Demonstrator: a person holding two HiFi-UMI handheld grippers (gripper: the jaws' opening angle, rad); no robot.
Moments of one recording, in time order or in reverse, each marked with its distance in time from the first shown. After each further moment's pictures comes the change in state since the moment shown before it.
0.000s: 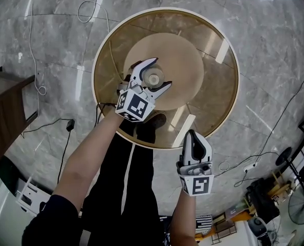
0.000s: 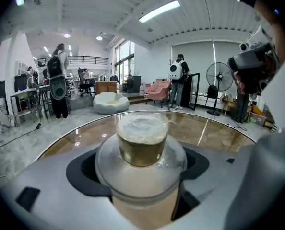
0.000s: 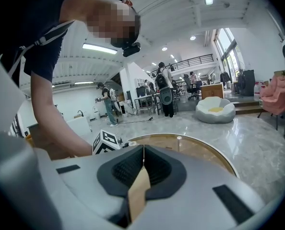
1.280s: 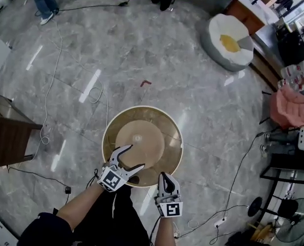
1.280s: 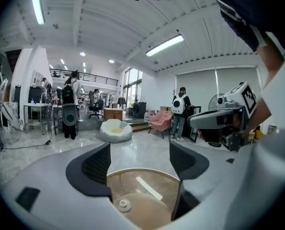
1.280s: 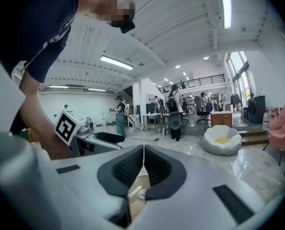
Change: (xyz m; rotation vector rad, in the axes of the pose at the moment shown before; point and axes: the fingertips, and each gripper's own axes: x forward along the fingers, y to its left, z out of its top) left arm -0.285 -0.053 0.289 -0.111 -0.248 0.041; right arm -0.125 0.091 0.239 -0.144 -0.148 0.056
